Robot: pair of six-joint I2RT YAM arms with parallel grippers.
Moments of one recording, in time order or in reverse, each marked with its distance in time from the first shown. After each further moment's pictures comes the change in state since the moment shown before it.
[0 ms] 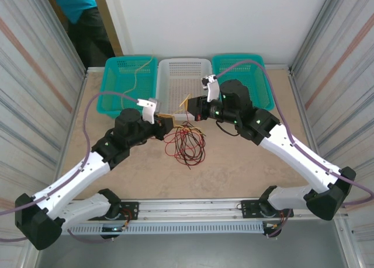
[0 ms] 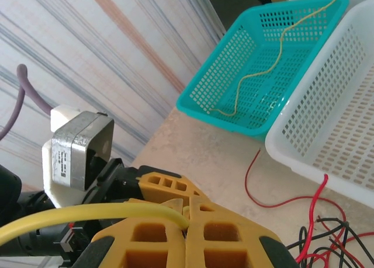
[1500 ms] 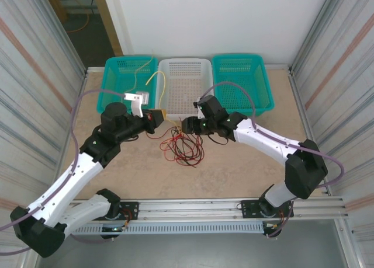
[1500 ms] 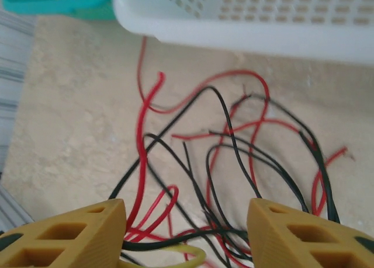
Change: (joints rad) left arm 0.128 -0.062 0.085 -0.099 0.119 -0.111; right arm -0.045 0.262 -0.211 -0.023 0.020 0.104
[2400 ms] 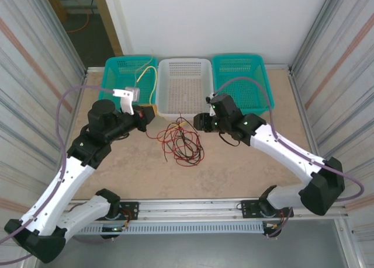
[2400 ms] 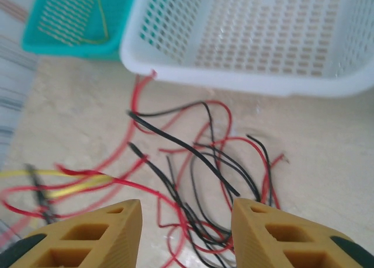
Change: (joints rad) left arm 0.043 -0.048 0.094 -0.129 -0.024 0.093; right arm -0.012 -0.212 0.023 -0.109 0.127 -0.034
